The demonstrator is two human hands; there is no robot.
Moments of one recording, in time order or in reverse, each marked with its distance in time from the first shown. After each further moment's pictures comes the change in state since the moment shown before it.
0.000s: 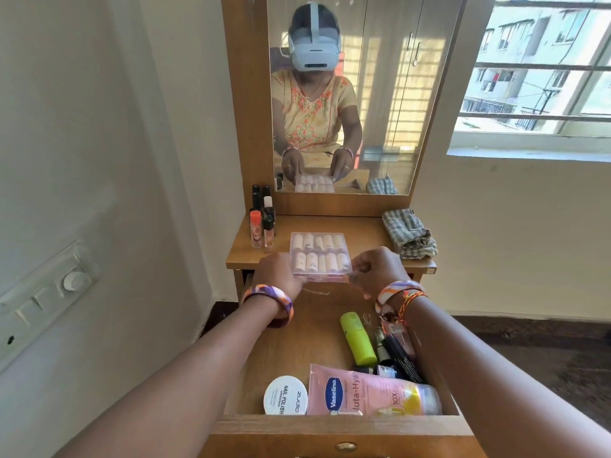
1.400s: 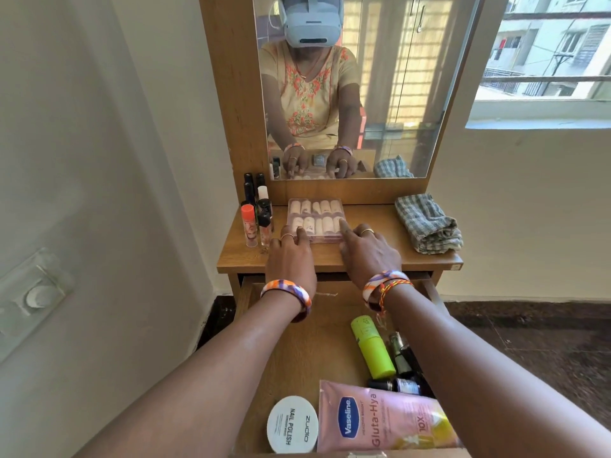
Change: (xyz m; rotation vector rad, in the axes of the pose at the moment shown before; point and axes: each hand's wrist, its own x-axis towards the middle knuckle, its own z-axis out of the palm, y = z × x) left_hand 0.041 0.011 0.031 0.414 0.084 0.046; right_hand 0.055 0.001 0.041 -0.519 0.089 -0.230
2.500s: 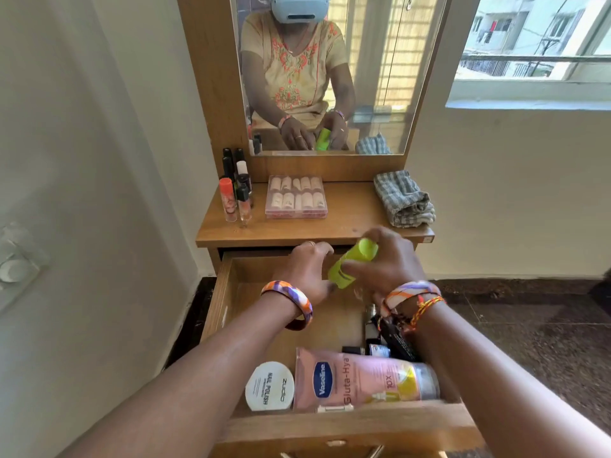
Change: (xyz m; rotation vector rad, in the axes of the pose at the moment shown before) left_hand -0.046 0.021 0.005 -0.308 -0.270 0.228; right_hand -0.078 0.021 -0.044 0.389 -0.049 0.317
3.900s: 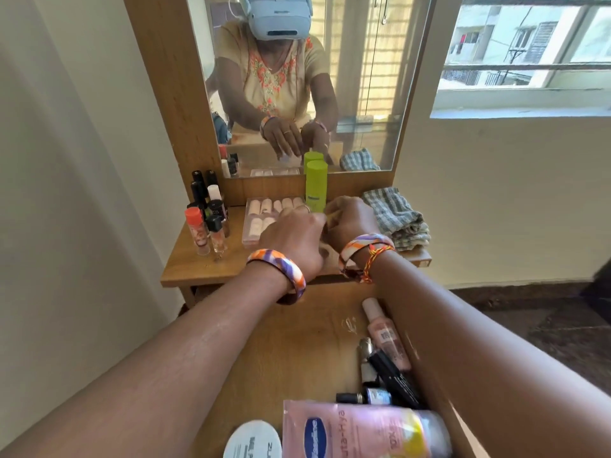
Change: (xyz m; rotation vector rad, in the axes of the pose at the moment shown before) left_hand 0.060 0.028 -0.050 0.342 0.185 0.146; right_hand 0.106 -0.039 0.006 0.177 0.009 -0.009
